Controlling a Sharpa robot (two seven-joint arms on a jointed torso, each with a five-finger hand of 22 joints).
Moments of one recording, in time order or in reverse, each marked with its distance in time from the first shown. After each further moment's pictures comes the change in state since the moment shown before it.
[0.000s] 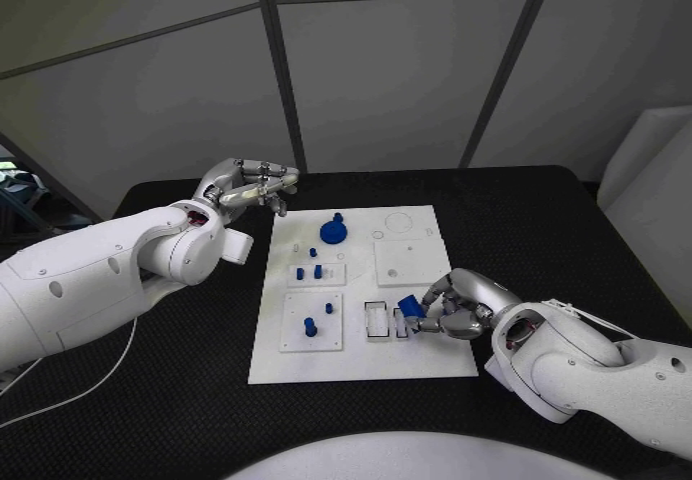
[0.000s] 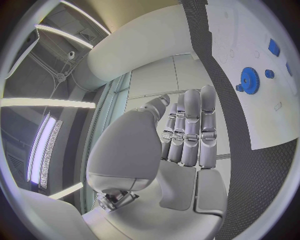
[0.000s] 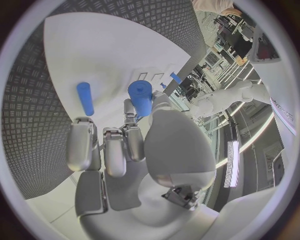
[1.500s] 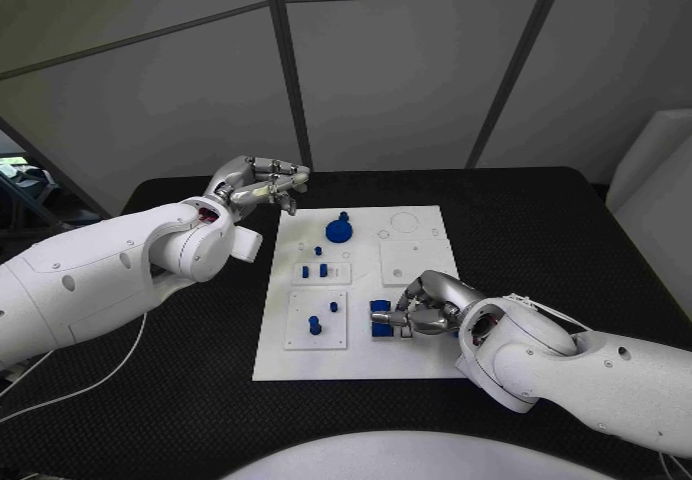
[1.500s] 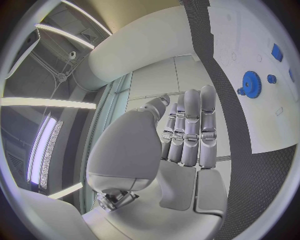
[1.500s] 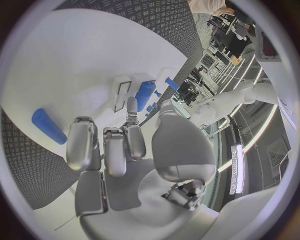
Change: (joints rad) left arm 0.000 0.002 0.000 0.012 0.000 0.000 0.001; left_hand 0.000 0.000 0.000 0.000 0.000 -0.003 -0.003 0.004 0.000 -0.003 -0.003 0.000 0.000 0.000 0.000 0.000 0.000 0.000 0.000 0.000 0.000 0.000; right arm 0.006 0.160 0.011 -0.082 0.017 0.077 -0.061; right_hand -0.285 -0.015 -0.085 0.015 -0.370 0.009 -0.016 0.038 0.111 0.000 -0.007 -0.045 0.000 -0.004 -0.003 -0.006 0.000 0.000 -0.004 -0.004 -0.011 -0.015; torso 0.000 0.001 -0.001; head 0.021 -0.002
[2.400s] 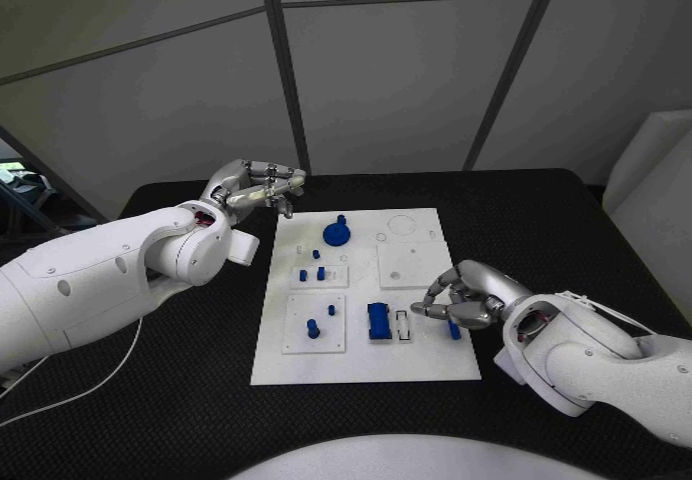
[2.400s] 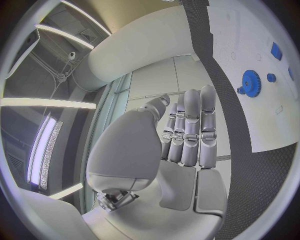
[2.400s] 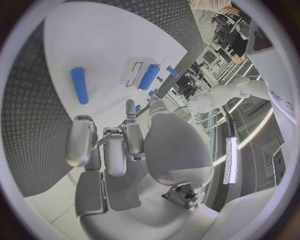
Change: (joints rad) left arm -0.001 -0.005 0.000 -0.001 0.000 0.000 -0.001; left_hand 0.000 0.000 0.000 0.000 0.000 0.000 0.000 0.000 0.000 -0.004 0.004 0.004 0.000 0.000 0.000 0.000 -0.001 0.000 0.000 0.000 0.000 -0.001; right arm 0.031 -0.201 0.001 0.095 0.029 -0.053 0.100; right_hand 0.201 0.047 0.079 -0.044 0.211 -0.065 0.024 -0.057 0.003 -0.014 0.015 -0.051 0.000 0.004 0.004 -0.006 0.000 0.000 -0.013 0.013 -0.020 -0.023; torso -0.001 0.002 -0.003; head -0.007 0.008
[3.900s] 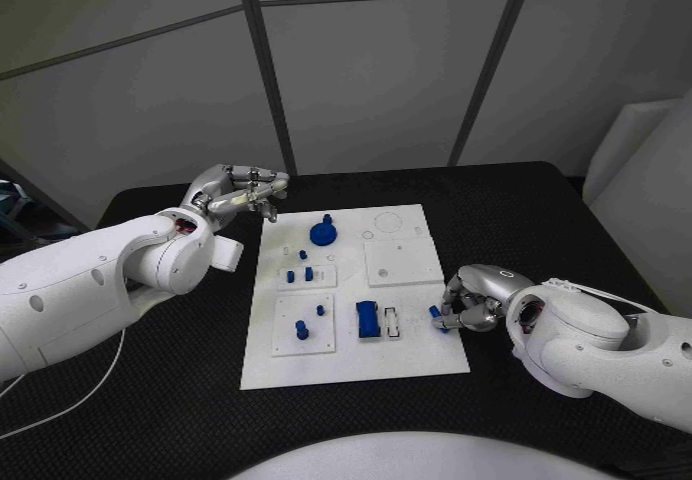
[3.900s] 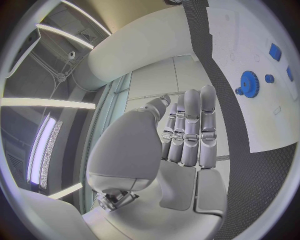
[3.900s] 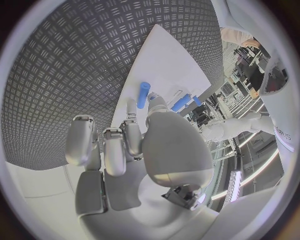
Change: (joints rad) left arm -0.007 -0.005 0.000 0.005 0.000 -0.001 0.001; left_hand 0.004 0.004 0.000 0.000 0.000 0.000 0.000 0.000 0.000 0.000 0.000 0.000 0.000 0.000 0.000 0.000 0.000 0.000 0.000 0.000 0.000 0.000; right arm -0.002 -0.020 -0.004 -0.054 -0.247 0.250 -0.118; right_hand 0.077 -0.007 -0.020 -0.005 0.062 0.031 -0.002 -0.021 -0.008 0.000 0.000 -0.012 0.003 -0.004 0.004 -0.004 0.000 0.000 0.000 0.000 -0.004 0.003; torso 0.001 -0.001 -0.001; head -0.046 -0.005
